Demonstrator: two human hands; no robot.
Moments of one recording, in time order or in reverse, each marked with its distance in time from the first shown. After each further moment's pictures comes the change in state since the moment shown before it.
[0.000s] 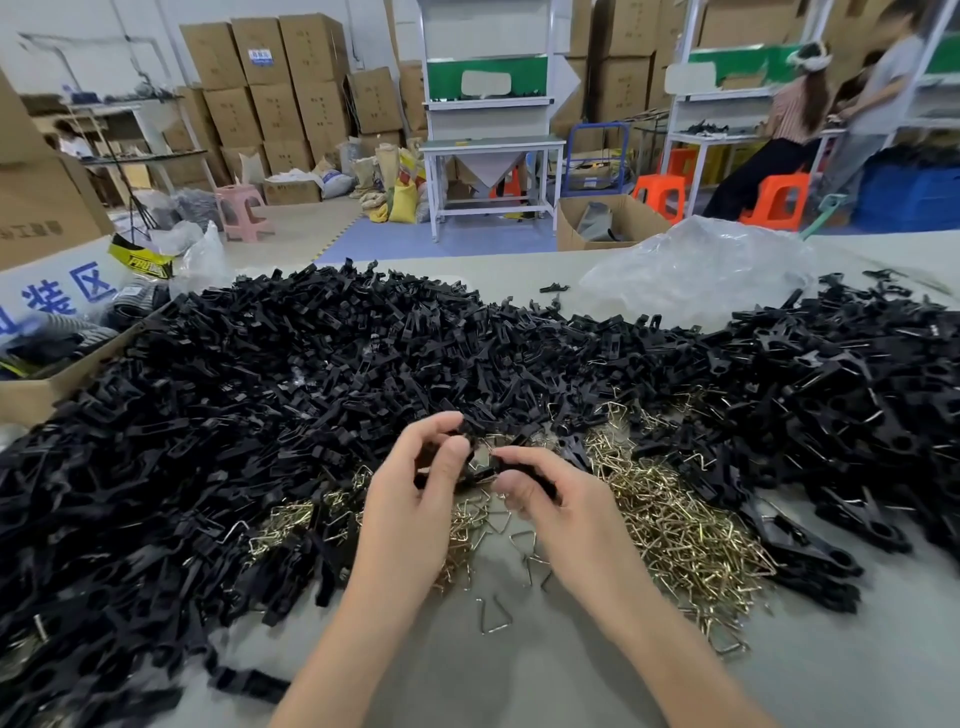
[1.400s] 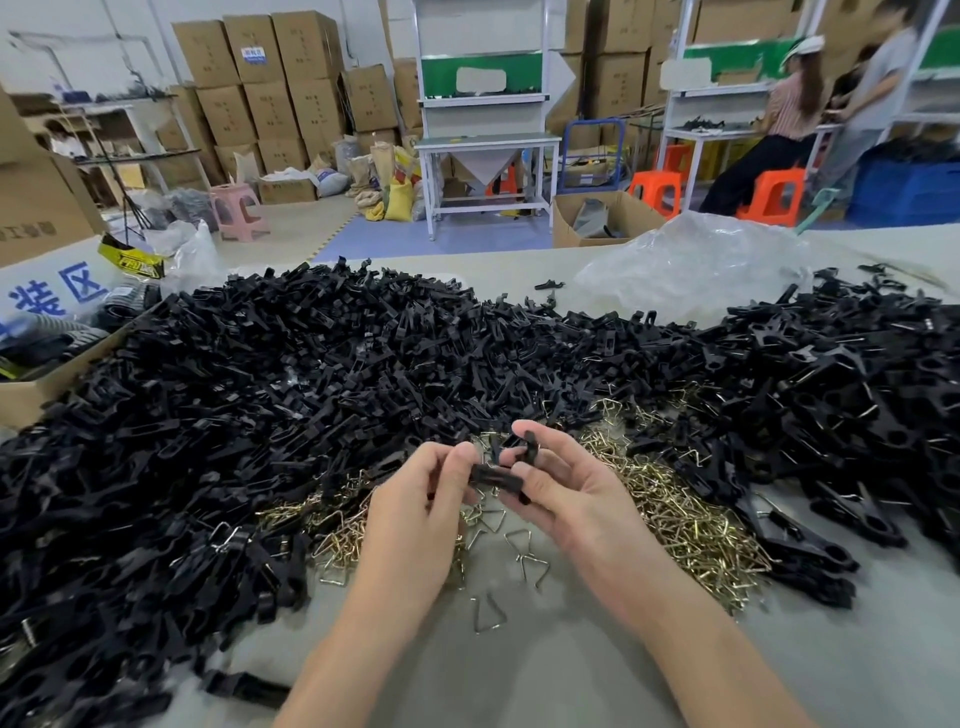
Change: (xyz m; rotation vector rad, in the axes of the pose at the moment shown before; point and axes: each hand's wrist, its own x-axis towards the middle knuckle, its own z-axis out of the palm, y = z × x) left_hand -0.008 0.007 0.006 0.055 -0.077 -0.072; right_hand 0.009 0.002 -0.009 0.809 -0.093 0.264
